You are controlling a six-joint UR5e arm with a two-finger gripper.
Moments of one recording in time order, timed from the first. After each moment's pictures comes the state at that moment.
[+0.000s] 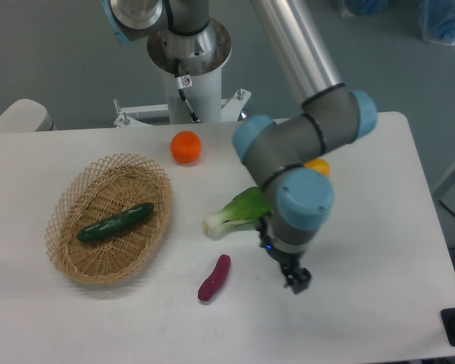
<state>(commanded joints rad) 2.40 -2.03 -1.52 -1.20 1.53 1.49</state>
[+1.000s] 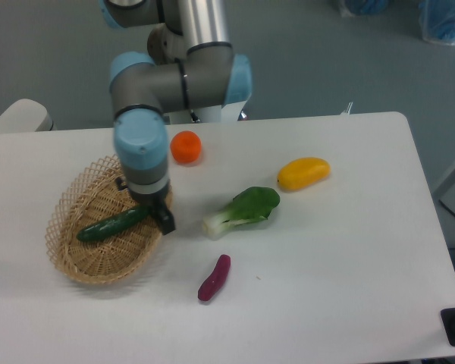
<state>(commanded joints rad) 2.12 -1.90 -1.78 -1.11 1.50 1.12</state>
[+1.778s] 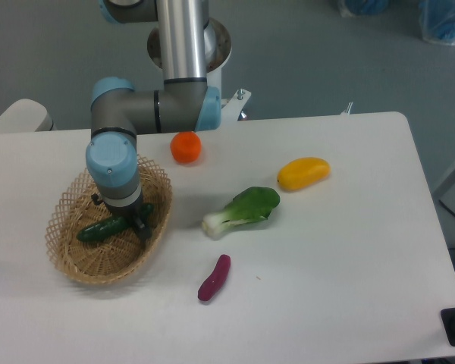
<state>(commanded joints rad) 2.06 -1.97 -1.84 -1.01 1.50 1.00</state>
